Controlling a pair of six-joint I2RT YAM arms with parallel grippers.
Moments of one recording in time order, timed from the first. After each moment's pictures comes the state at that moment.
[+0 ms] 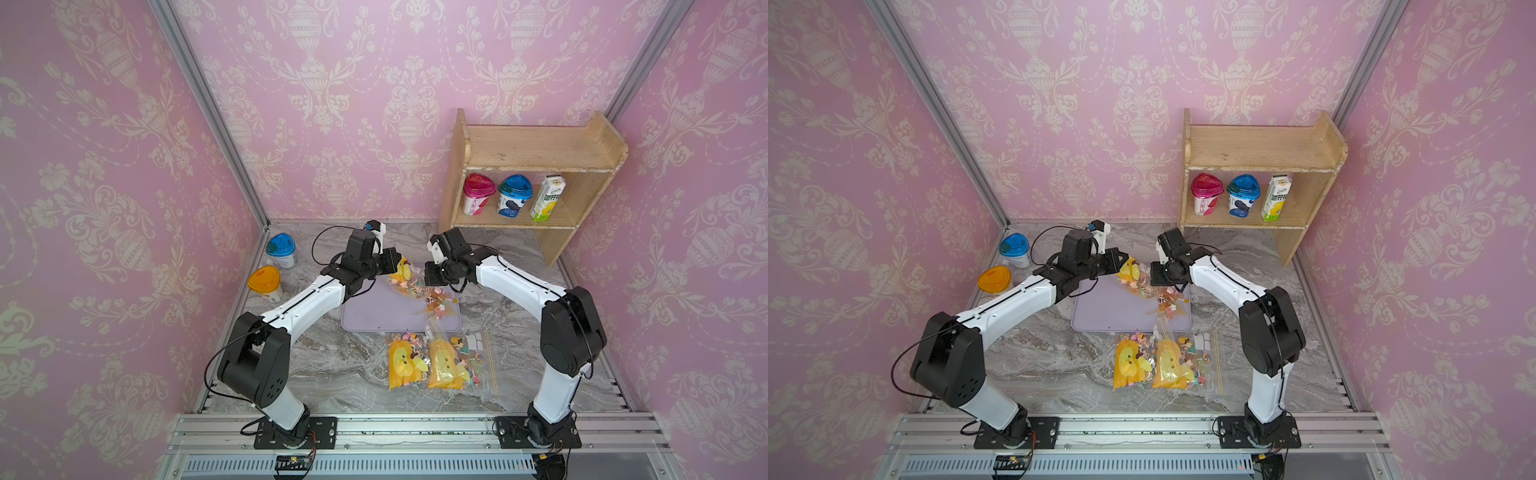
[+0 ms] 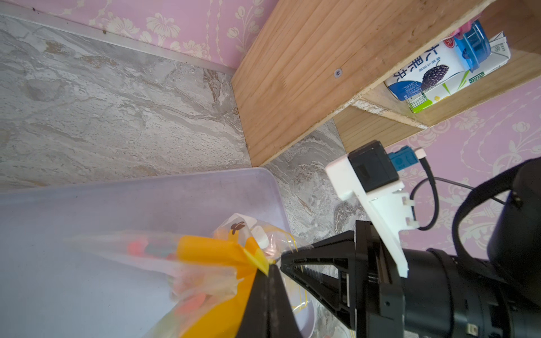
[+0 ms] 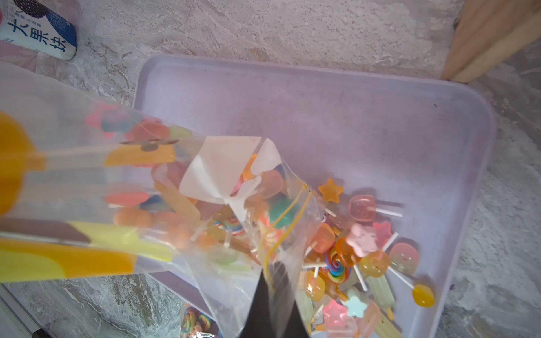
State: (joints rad) left arm -0.46 1.61 1.18 -0.06 0.27 -0.59; right arm 0.48 1.85 1.46 -0.60 -0.17 0.39
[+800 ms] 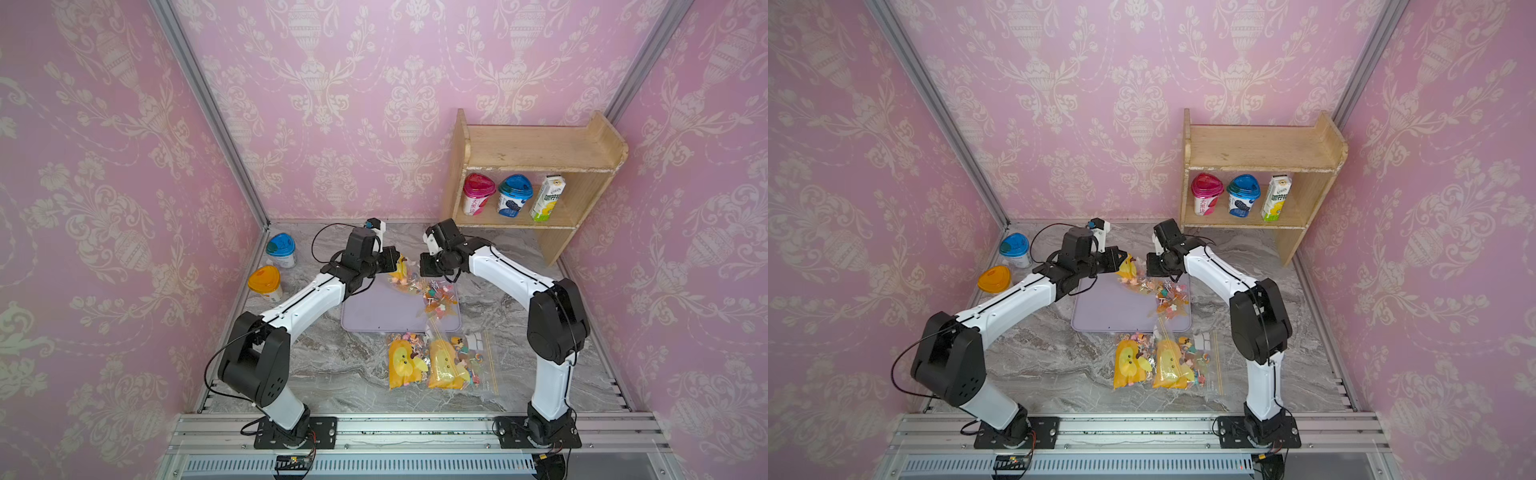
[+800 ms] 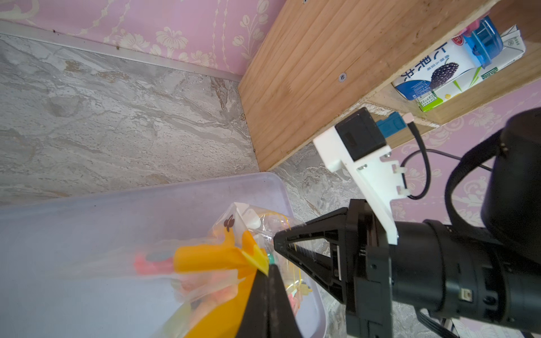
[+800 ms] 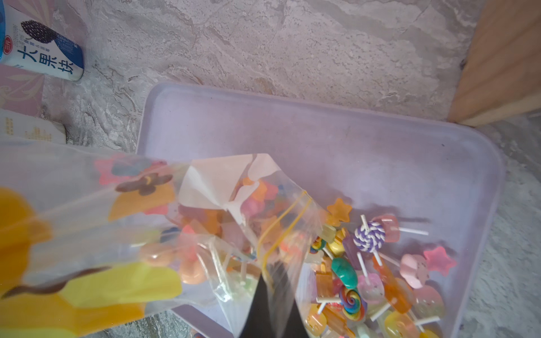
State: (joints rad) left arm -0.45 1.61 1.20 -0.09 0.24 -0.54; right arm 0.47 1.96 1.62 -0.64 -0.18 0.39
